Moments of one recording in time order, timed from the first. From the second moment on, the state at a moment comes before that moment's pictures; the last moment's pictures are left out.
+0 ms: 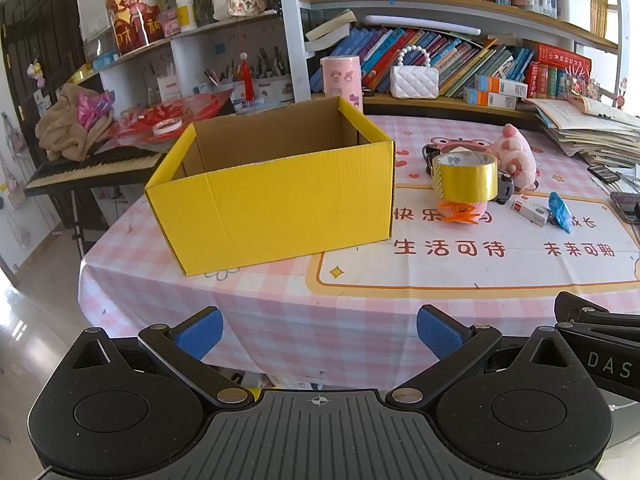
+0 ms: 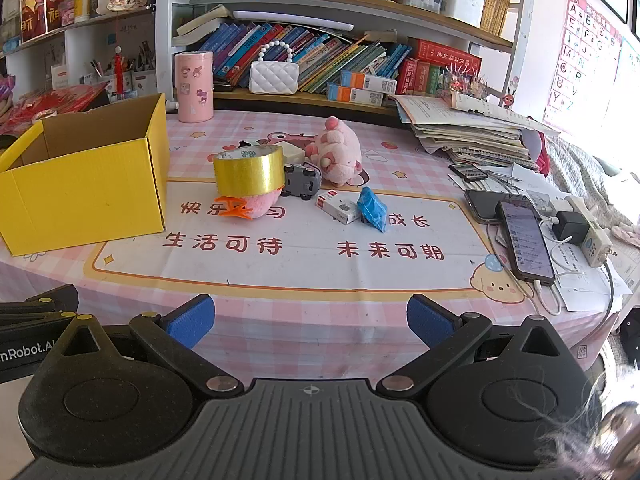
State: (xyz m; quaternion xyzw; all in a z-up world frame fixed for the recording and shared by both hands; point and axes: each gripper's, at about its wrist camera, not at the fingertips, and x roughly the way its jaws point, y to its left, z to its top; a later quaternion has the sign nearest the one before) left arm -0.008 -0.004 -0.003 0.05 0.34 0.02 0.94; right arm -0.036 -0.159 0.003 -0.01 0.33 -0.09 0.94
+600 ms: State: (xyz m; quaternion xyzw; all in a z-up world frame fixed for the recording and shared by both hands) left arm -0.006 -0.003 -0.005 0.04 0.35 0.02 0.93; right arm -0.039 -0.163 0.002 -0.01 0.33 -0.09 0.94
